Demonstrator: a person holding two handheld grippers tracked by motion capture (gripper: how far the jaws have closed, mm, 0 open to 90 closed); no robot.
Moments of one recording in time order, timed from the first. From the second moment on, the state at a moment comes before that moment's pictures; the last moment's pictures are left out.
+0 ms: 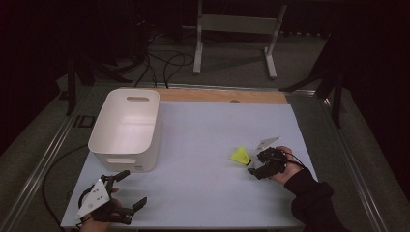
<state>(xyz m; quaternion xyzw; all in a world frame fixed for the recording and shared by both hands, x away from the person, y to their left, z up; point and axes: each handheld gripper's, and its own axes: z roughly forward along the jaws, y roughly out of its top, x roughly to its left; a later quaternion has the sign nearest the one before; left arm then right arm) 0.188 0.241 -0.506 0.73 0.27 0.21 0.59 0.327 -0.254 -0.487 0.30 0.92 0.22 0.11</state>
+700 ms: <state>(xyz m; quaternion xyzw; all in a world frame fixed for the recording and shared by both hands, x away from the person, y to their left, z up) 0.188 0.241 -0.506 0.73 0.27 0.21 0.59 0.338 -0.242 -0.499 0.32 0.92 0.18 0.10</state>
